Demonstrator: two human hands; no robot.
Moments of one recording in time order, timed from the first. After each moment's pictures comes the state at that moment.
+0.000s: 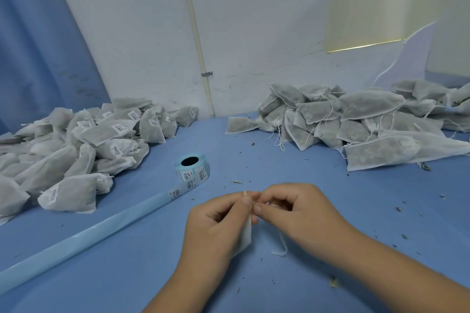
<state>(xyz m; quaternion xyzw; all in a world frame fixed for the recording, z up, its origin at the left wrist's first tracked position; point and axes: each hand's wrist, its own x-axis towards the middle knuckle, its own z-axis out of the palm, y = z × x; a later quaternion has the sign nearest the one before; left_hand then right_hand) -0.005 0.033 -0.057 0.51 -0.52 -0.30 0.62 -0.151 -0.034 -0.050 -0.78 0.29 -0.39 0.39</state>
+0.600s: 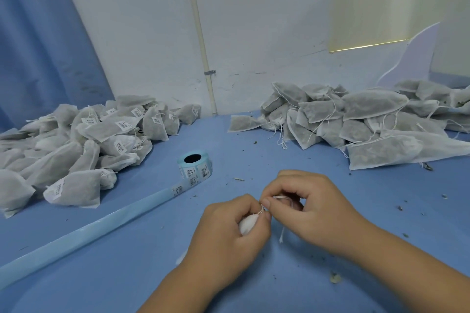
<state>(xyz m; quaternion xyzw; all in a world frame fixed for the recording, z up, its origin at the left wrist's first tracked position) -0.004 0.038 -0.056 0.56 -0.67 -0.10 0.47 -0.161 -0.028 -0.032 -0.83 0.22 -0.43 0.27</state>
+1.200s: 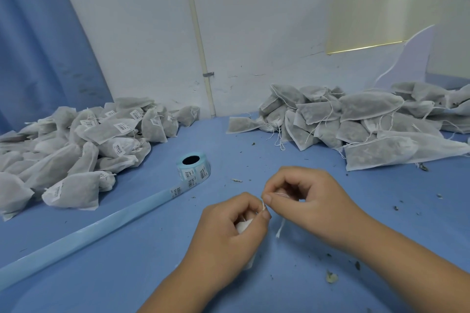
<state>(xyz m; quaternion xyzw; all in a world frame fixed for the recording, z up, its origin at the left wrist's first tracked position) -0.009 0.041 -0.049 0.56 -0.65 -0.16 0.49 -0.165 -0.028 -0.025 -0.78 0.24 -0.42 0.39</state>
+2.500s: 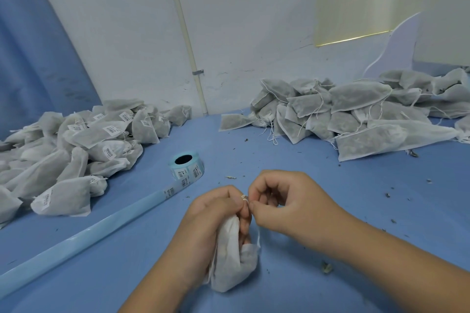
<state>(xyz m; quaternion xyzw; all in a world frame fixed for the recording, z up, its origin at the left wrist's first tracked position) 0.000 0.044 -0.036 0.43 -0.51 -0.50 0.55 -0.154 -0.013 -0.030 -0.76 0.24 -0.40 0.45</state>
